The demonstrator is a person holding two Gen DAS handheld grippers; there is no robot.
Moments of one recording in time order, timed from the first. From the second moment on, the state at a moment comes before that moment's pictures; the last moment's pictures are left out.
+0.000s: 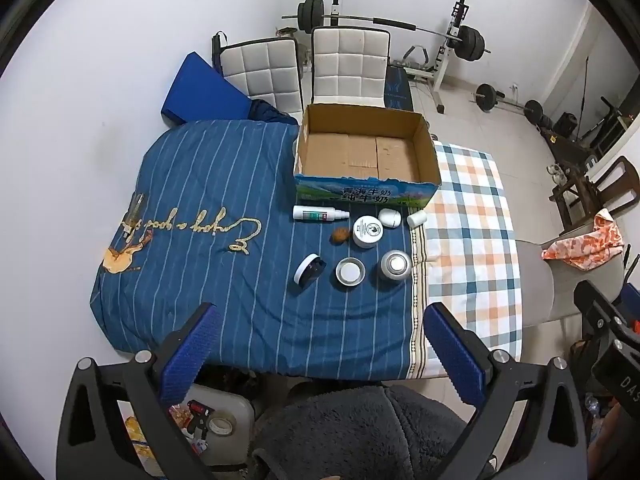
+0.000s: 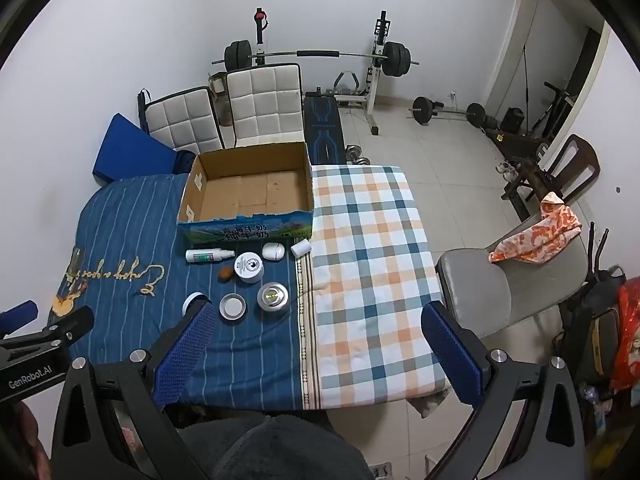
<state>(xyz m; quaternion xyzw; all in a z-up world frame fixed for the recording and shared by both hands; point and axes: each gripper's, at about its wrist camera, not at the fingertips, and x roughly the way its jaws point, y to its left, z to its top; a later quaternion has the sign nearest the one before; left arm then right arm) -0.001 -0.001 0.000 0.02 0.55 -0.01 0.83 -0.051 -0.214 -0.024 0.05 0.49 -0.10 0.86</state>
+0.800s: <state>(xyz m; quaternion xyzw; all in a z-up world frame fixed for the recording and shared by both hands) -0.013 -0.003 0.002 0.00 0.55 -0.03 0.83 -0.060 -0.219 -0.027 0.04 0.49 -0.10 0.86</state>
